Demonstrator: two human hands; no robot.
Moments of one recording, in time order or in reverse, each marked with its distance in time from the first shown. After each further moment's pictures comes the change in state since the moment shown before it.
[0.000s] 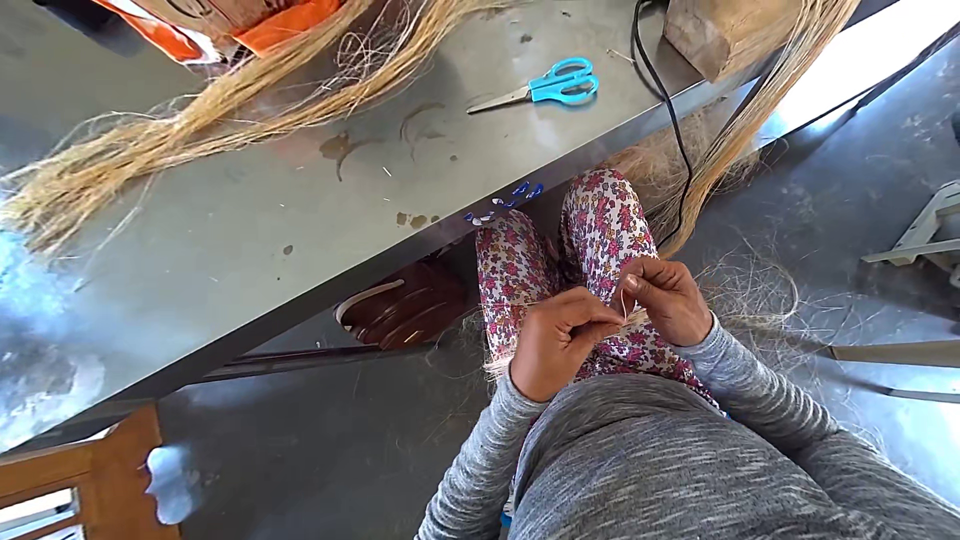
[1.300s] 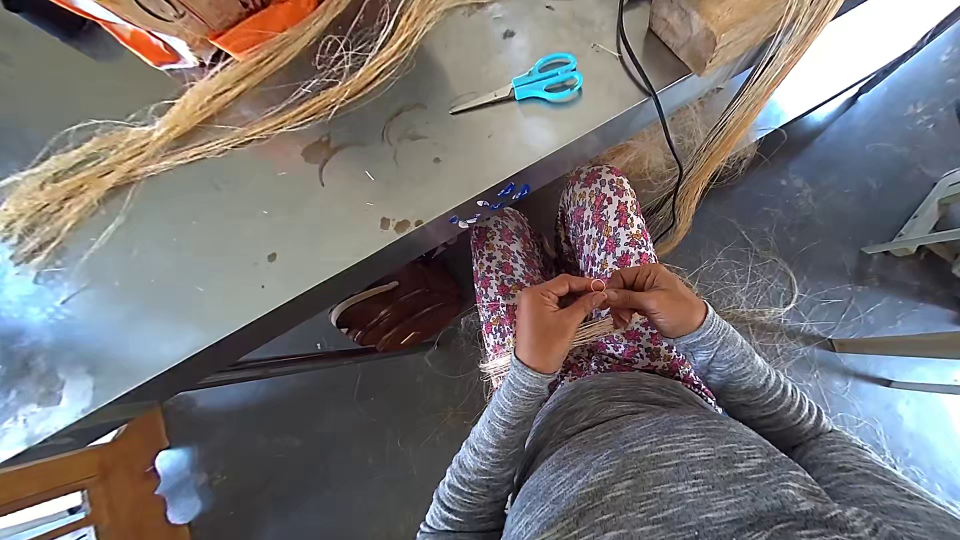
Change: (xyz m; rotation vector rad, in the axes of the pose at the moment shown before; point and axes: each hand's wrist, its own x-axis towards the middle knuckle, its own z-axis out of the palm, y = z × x) left_hand 0.013 -0.013 0.021 -0.125 0.241 -0.388; right_hand 0.001 0.000 -0.014 0.053 -0.070 0.384
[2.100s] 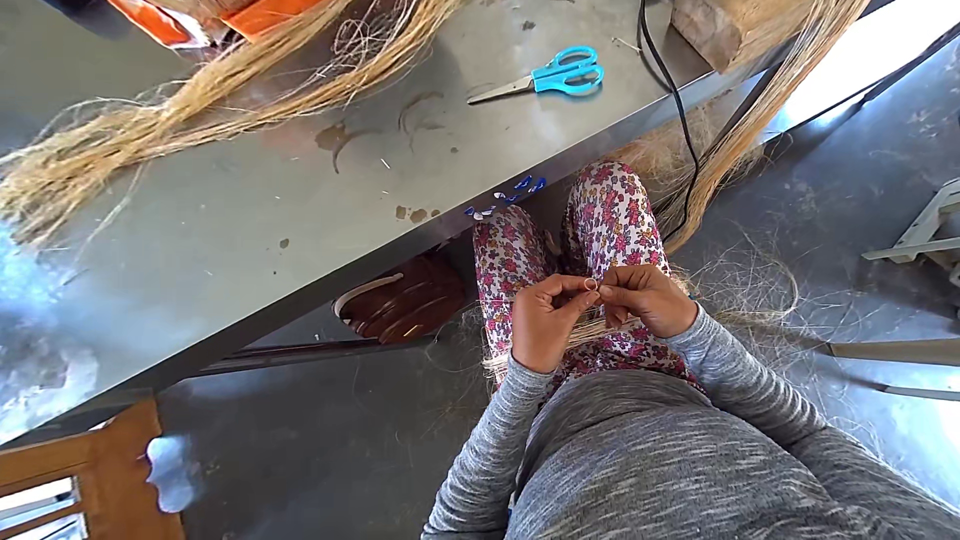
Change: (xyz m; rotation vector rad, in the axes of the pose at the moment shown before) left_hand -0.006 -0.008 -0.017 0.033 0.075 0.016; right_hand 0.011 0.009 0.017 0.042 -0.011 0.016
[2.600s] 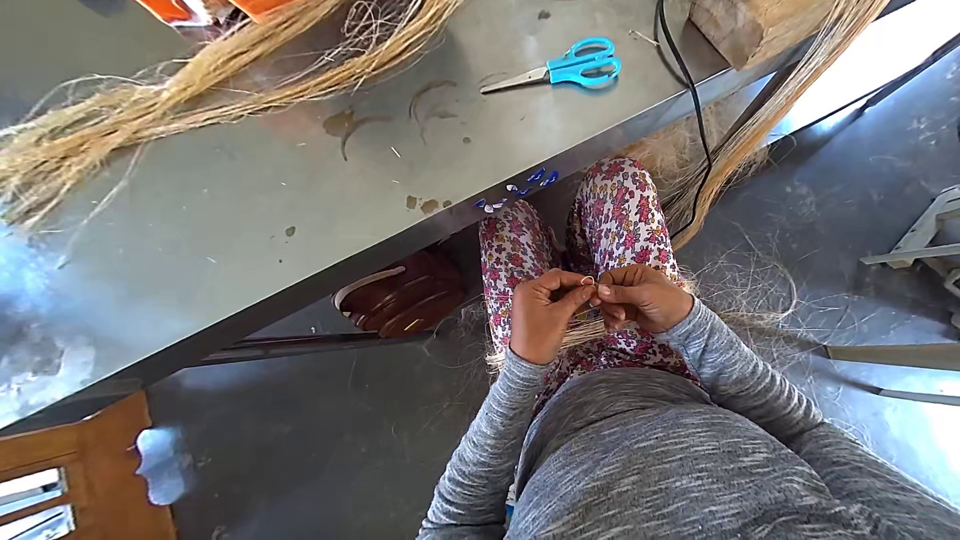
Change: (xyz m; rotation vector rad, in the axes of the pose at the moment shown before) left_hand 0.003 -0.013 -0.013 -0.101 0.000 0.013; right_hand 0.010 0.002 0.007 0.169 -0.086 0.166
